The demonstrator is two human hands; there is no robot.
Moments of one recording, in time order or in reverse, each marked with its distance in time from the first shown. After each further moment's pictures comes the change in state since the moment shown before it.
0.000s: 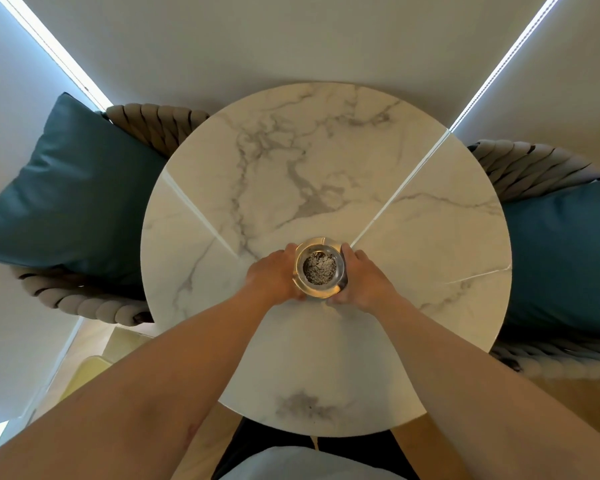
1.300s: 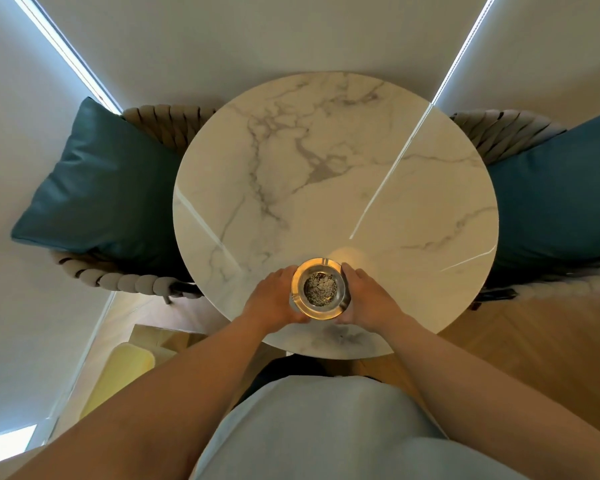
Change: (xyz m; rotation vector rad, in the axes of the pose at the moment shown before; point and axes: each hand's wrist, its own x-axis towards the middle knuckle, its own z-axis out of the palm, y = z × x) left_hand -0.141 -0.076 0.058 -0.213 0.057 0.248; right_hand -0.127 -0.027 0.107 0.075 0.077 -0.047
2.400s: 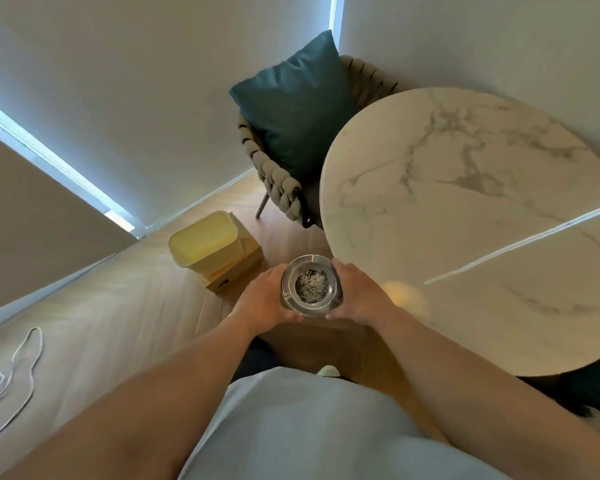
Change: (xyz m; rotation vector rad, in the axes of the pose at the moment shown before) left_hand -0.238 -0.048 0.093 -0.259 0.530 -0.396; right_hand -0.071 -0.089 0.096 -0.423 -0.357 -0.509
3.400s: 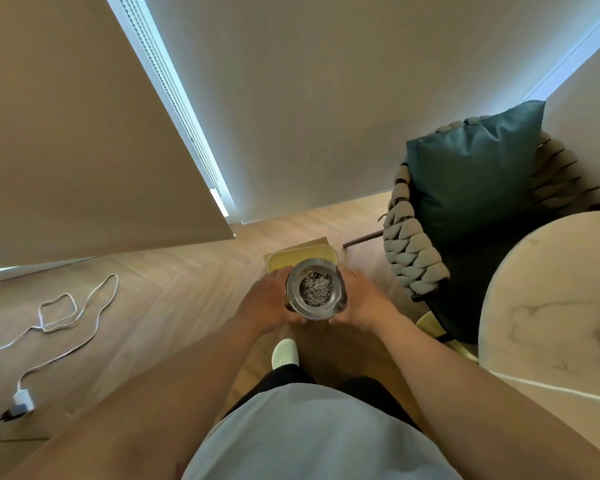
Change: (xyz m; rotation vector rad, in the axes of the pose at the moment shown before) left_hand 0.020 -0.219 -0.216 -0.143 0.210 -0.320; right_hand 0.247 -0.265 0.035 -0.131 -0.209 -0.244
